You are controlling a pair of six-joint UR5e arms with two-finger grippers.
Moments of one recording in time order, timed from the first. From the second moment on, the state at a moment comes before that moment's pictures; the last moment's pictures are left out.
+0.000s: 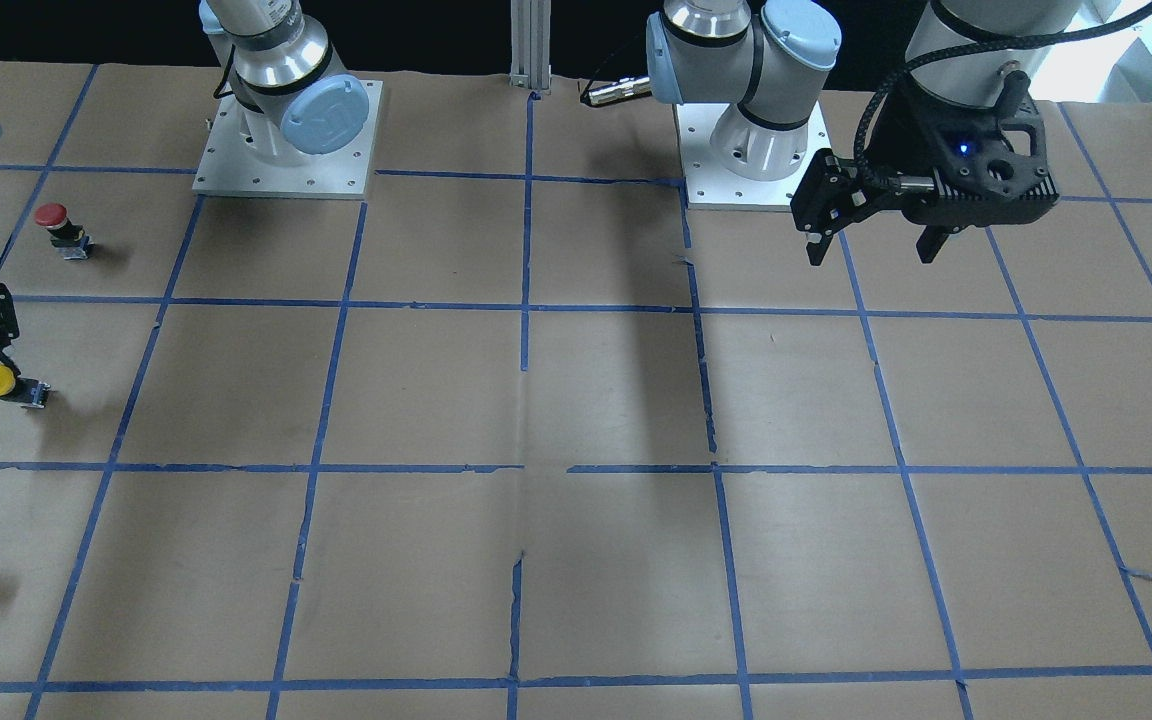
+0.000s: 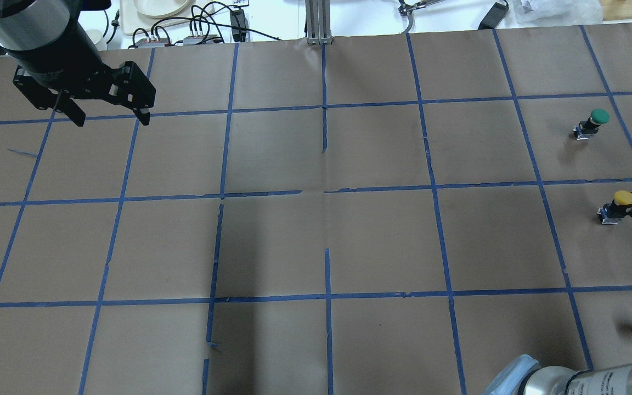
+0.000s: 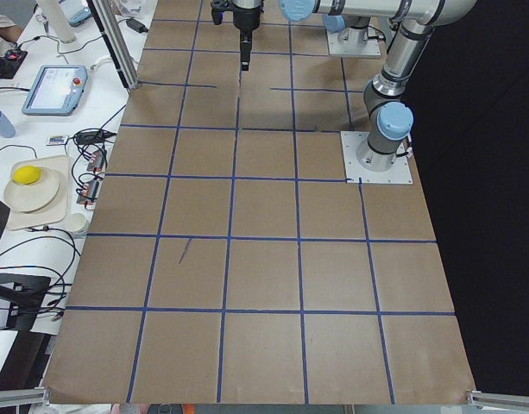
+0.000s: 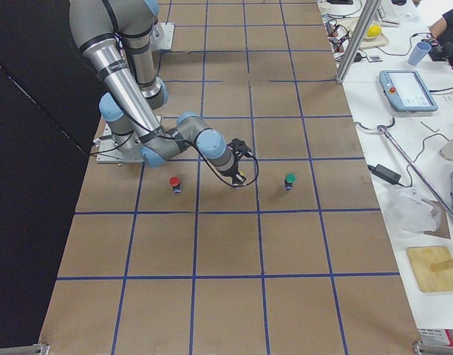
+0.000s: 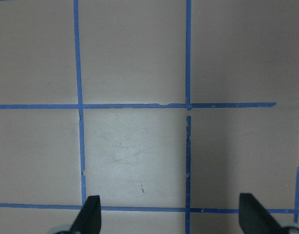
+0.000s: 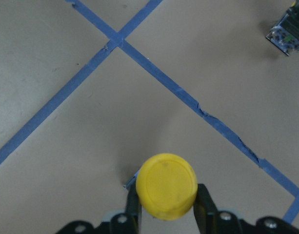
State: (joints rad) left arm -1.51 -1.55 -1.52 -1.59 1.63 0.06; right arm 0.67 -1.38 2.14 -2.41 -1.25 -1.62
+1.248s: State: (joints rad) left arm -1.50 -1.51 -1.56 -1.59 1.63 0.04; right arm 0.74 -1.60 2.07 -2.16 -1.37 -1.13
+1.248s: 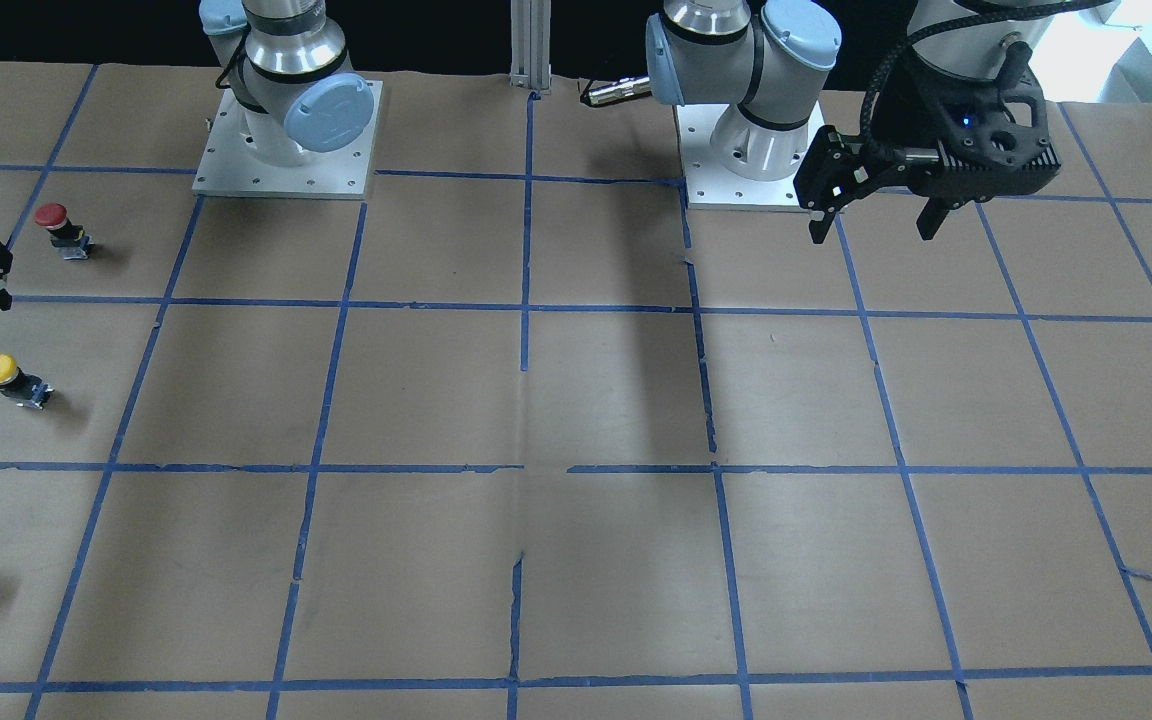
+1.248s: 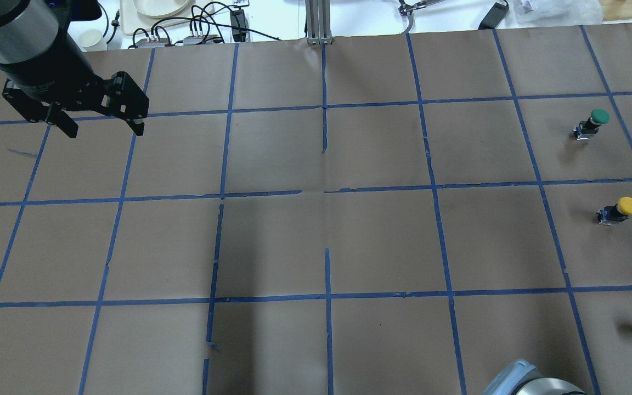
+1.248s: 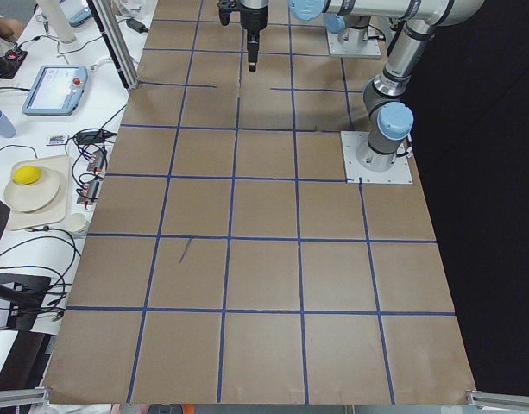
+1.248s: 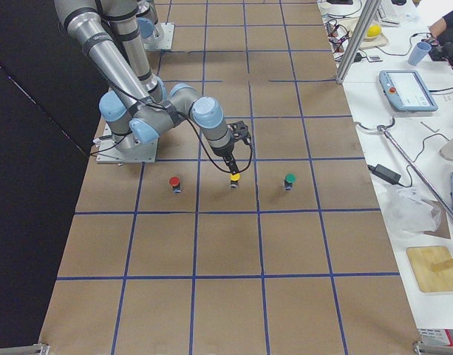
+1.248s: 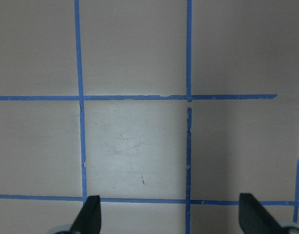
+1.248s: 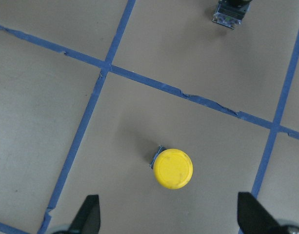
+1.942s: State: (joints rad) left arm -1.51 -1.51 -1.55 -1.61 1.57 -0.01; right arm 1.01 -1.61 1.79 -1.78 -1.49 -0.59
